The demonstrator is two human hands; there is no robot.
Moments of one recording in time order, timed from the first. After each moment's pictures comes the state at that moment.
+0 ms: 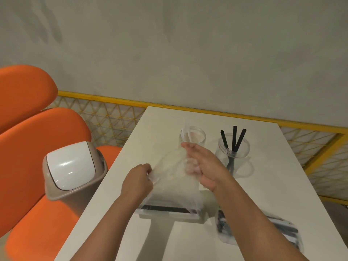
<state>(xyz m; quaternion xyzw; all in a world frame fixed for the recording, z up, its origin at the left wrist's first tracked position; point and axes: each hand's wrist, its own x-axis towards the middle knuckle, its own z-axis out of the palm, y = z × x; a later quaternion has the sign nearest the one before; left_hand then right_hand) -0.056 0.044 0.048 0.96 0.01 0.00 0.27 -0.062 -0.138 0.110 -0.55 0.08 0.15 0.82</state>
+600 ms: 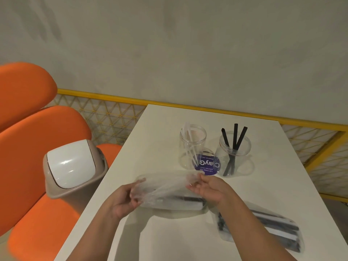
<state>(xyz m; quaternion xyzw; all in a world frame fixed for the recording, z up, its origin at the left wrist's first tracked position) -0.060 0.091 -0.007 0.35 0.26 -0.28 0.86 -0.064 -0.166 0.024 -0.27 0.32 0.21 0.88</state>
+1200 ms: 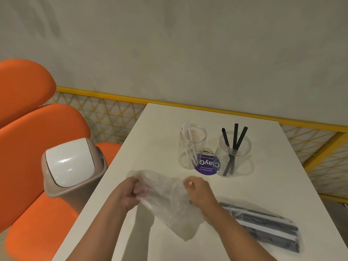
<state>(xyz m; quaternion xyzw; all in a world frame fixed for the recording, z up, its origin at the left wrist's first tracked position) -0.051 0.069 0.011 0.45 0.33 -0.22 0.80 -0.081 -0.133 0.017 -0.88 0.11 0.10 0.45</state>
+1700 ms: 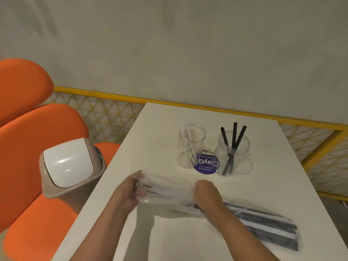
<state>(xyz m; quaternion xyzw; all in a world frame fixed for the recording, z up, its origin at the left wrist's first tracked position) -0.058 0.060 0.018 0.48 0.29 -0.17 0.81 -0.082 -0.147 0.011 -0.96 0.12 0.15 0.21</state>
